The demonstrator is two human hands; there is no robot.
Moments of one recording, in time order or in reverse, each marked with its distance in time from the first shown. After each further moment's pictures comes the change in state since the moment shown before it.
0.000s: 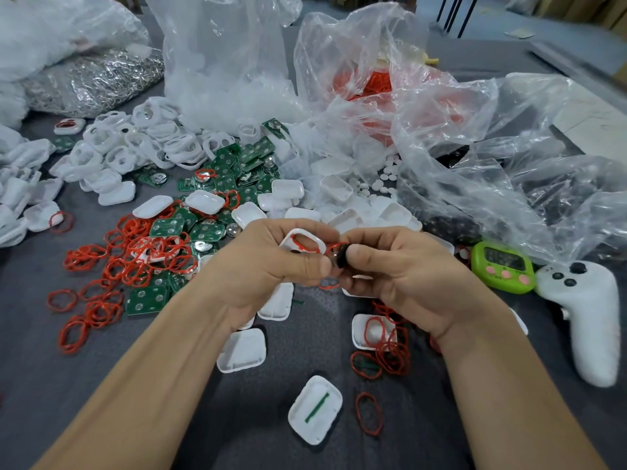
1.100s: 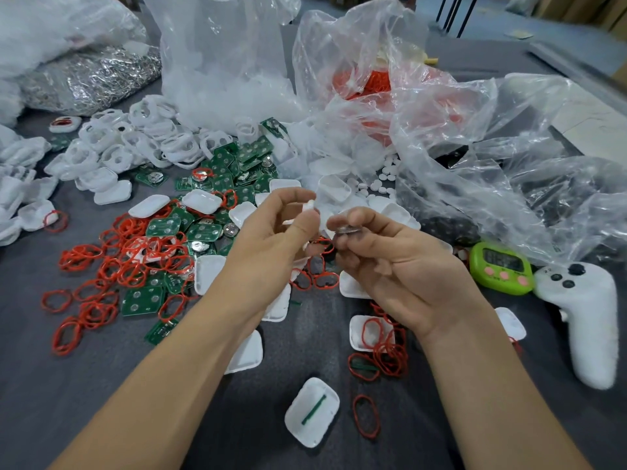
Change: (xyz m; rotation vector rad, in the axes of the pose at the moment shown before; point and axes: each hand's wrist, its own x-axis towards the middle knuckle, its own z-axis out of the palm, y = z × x) left_hand 0.004 -0.002 0.019 0.067 0.304 0.179; right_hand 0.007 0.001 0.010 0.473 -0.014 -0.128
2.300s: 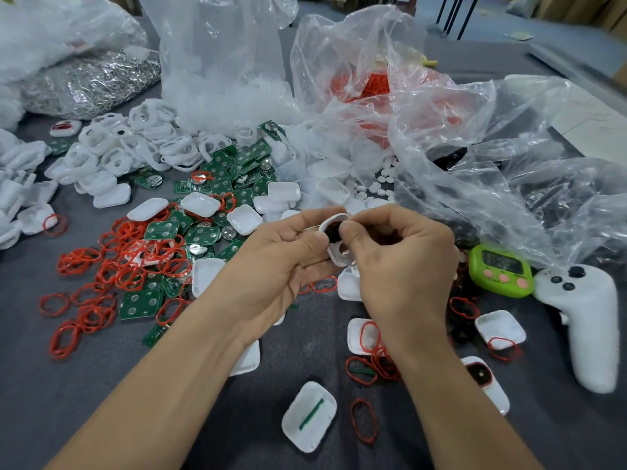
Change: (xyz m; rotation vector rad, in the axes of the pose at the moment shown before) left_hand 0.004 -0.011 0.000 -0.424 -0.277 -0.161; right_hand -0.001 0.021 0.010 -1.016 0.695 -0.647
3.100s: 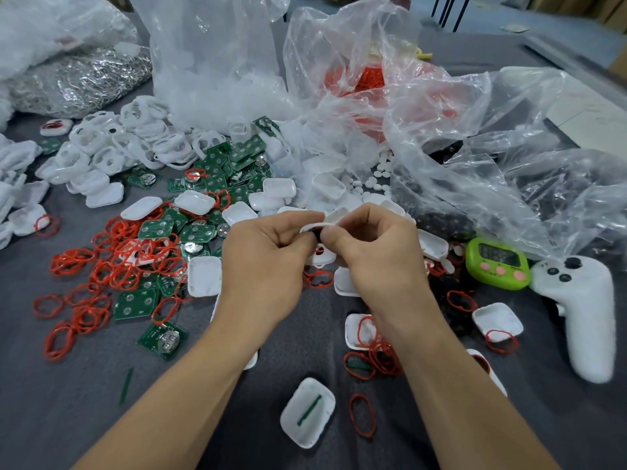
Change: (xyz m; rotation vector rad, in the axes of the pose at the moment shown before) left_hand -0.005 -0.009 0.009 0.701 0.454 0.313; right_hand 0.005 0.006 0.007 0.156 -0.280 0.244
